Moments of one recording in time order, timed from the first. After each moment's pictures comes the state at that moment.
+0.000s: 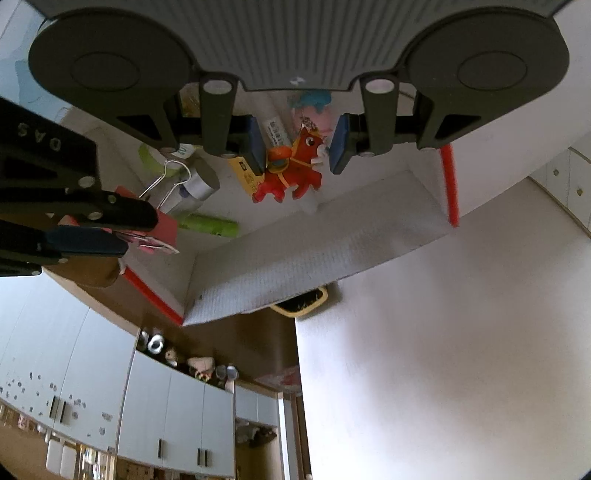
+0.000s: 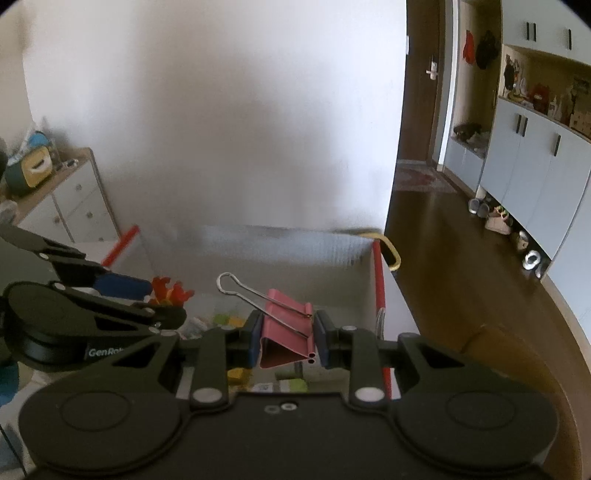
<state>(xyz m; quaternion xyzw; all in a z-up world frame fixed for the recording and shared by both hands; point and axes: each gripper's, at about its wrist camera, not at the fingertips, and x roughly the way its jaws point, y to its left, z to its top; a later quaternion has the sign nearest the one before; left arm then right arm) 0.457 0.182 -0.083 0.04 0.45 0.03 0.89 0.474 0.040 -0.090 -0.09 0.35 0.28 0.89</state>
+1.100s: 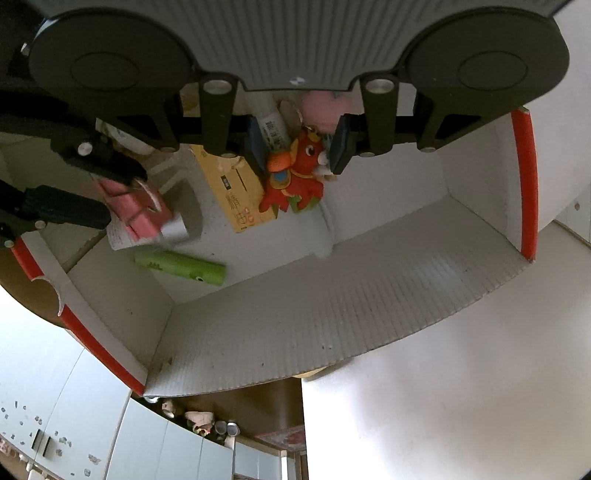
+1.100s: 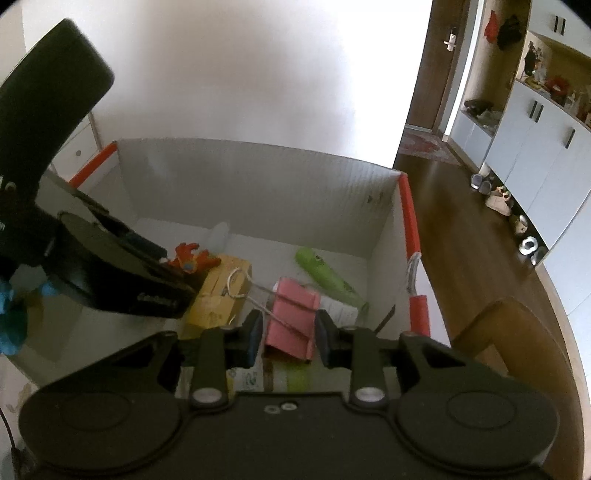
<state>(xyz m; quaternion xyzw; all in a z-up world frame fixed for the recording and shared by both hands) 0.507 0.188 -0.135 0.02 0.54 0.02 0.84 0.491 0.066 -0.133 -0.16 0.41 0.27 0.86</state>
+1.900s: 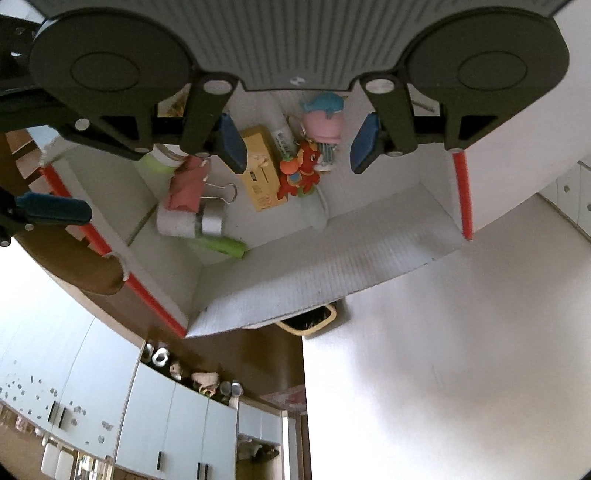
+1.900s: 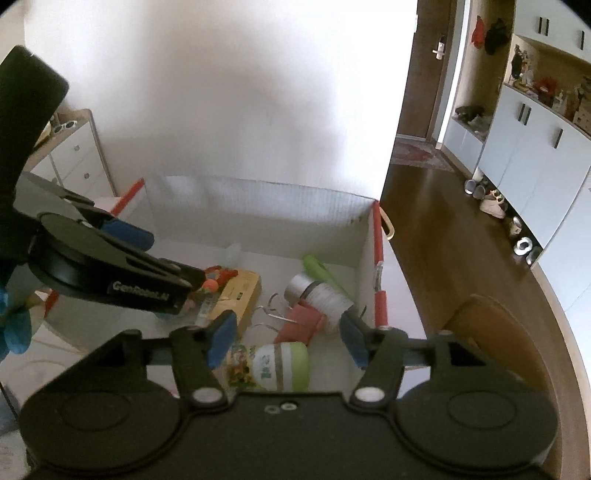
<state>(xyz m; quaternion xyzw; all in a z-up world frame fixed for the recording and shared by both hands) 0.464 0.184 -0.078 0.02 0.48 0.02 0.88 0.454 0.040 -0.084 -0.13 0.39 0.27 0.87</state>
